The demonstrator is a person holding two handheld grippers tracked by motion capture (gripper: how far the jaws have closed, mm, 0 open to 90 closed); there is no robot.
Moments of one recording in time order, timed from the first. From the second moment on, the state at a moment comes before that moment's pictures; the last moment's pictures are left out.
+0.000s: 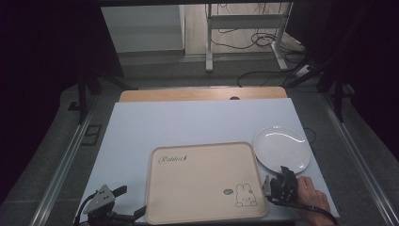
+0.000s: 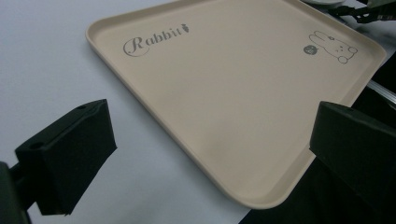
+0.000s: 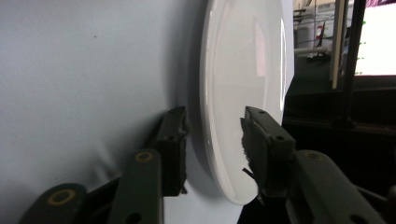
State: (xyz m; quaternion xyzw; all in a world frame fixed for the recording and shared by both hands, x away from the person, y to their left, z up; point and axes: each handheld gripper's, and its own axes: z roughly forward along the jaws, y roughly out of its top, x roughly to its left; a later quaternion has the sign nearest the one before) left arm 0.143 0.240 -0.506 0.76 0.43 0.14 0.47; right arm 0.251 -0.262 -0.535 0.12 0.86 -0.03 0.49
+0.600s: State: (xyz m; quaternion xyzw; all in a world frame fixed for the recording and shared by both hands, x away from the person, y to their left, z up) left arm 0.143 0.240 -0.506 0.76 0.43 0.14 0.47; right arm 0.262 -0.254 -0.551 0.05 0.86 -0.09 0.51
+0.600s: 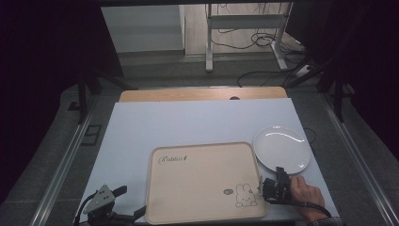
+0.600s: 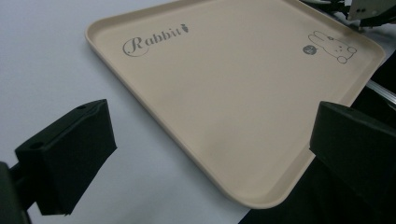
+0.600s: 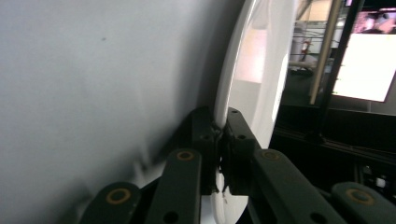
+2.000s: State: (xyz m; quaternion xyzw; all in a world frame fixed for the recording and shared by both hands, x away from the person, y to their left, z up) left arm 0.143 0.241 -0.506 0.76 0.44 0.14 0.47; right arm 0.234 -0.231 -0.523 0.04 0.83 -0.02 0.56
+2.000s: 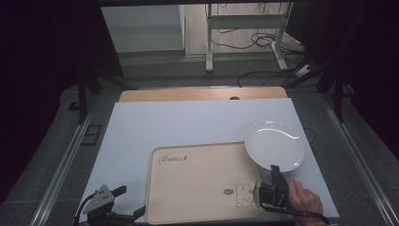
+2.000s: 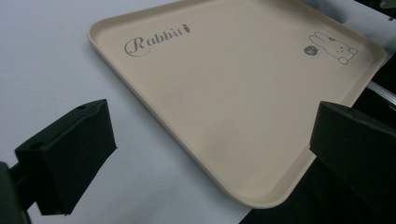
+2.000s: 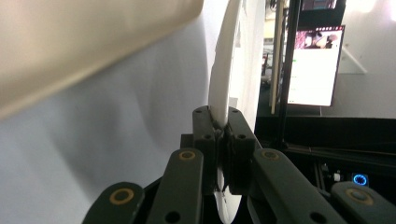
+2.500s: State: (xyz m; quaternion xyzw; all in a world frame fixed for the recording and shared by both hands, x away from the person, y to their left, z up) left arm 0.143 0.241 -0.506 0.76 0.43 0.14 0.47; right arm 0.214 -0.206 -0.520 -0.01 0.83 0.01 0.56
